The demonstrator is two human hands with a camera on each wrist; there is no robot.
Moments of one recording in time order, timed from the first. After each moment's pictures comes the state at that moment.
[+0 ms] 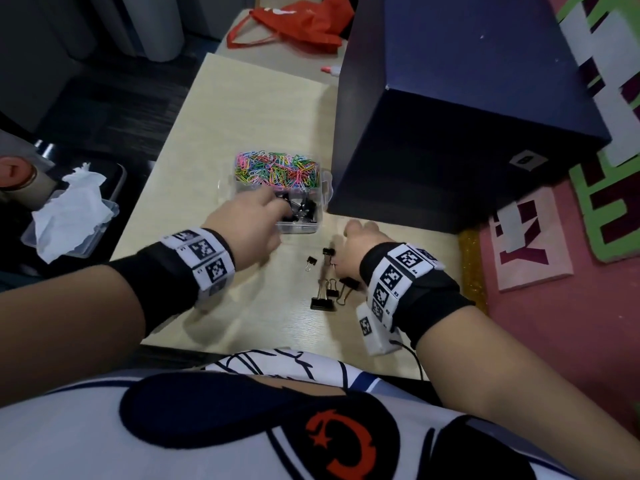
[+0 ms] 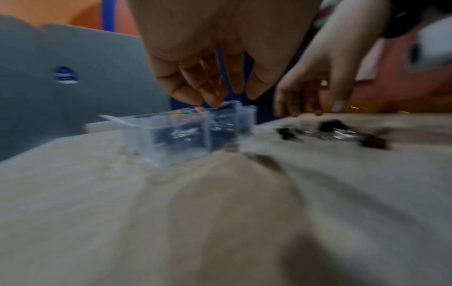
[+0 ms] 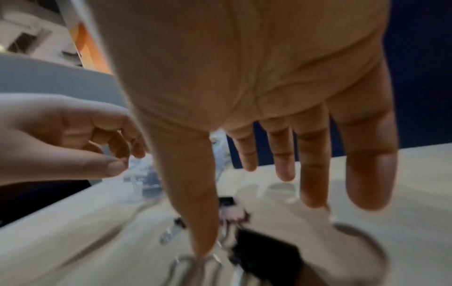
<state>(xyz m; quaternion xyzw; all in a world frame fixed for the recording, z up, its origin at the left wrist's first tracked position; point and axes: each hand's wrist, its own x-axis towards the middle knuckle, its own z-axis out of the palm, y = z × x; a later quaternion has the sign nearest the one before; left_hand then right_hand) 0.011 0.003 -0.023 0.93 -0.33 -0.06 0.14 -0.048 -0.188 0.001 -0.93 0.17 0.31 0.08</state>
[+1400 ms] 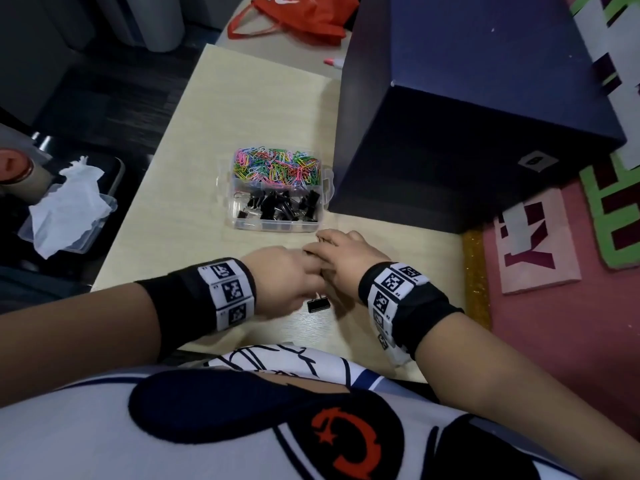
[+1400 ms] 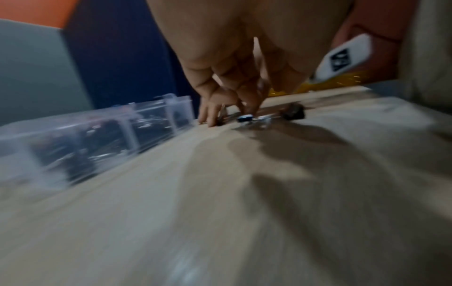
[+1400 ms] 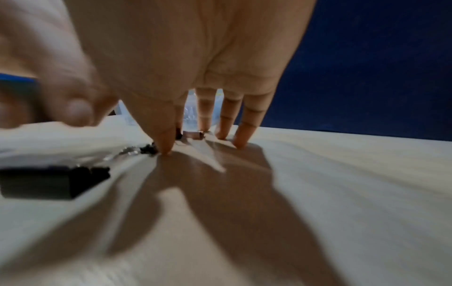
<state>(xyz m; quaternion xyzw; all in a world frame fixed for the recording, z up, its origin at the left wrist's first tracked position) -0.034 -0.018 -0.037 0.79 -0.59 -0.10 0.10 -0.058 -0.195 -0.036 -0.96 -0.08 0.27 0.10</state>
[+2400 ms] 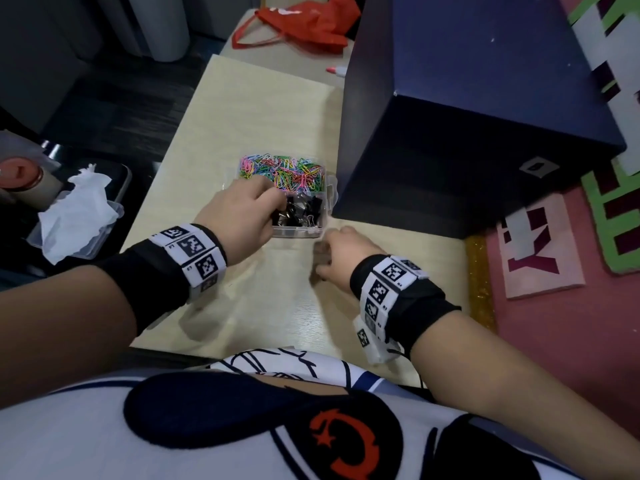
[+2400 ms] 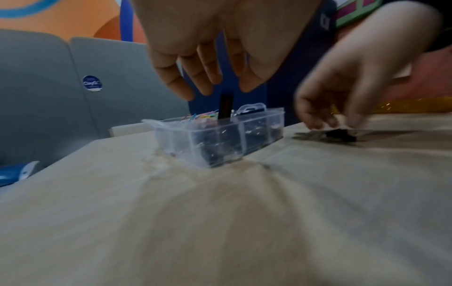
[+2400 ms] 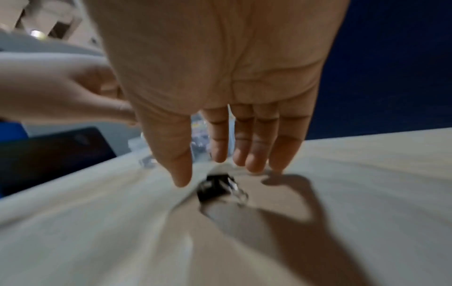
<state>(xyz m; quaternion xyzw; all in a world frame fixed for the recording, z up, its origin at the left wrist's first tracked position) 0.025 0.016 -0.017 0.91 -0.37 0.02 0.17 -0.043 -0.175 -0.014 -0.96 0.04 0.26 0.11</state>
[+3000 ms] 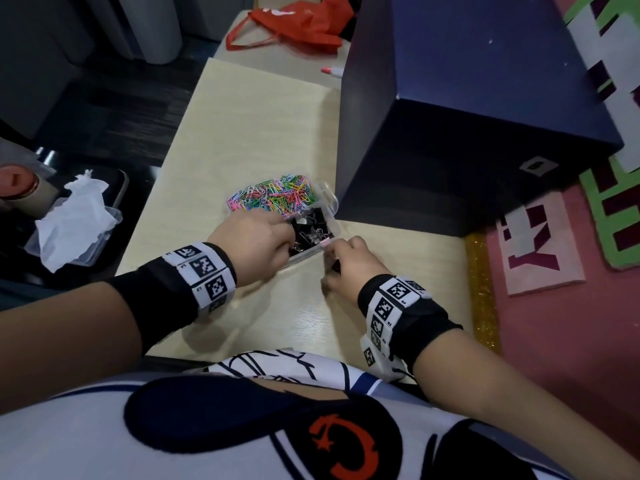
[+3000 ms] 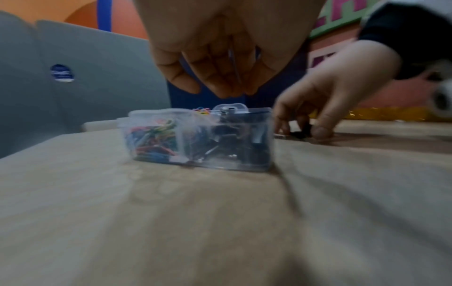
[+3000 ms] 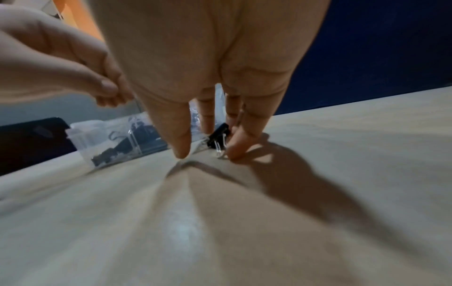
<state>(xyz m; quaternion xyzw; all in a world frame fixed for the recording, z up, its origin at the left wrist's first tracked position) 0.008 0.012 -0.018 0.90 -0.42 -0.05 0.11 -0.065 -0.179 -0.039 -0.95 0.11 0.23 0.20</state>
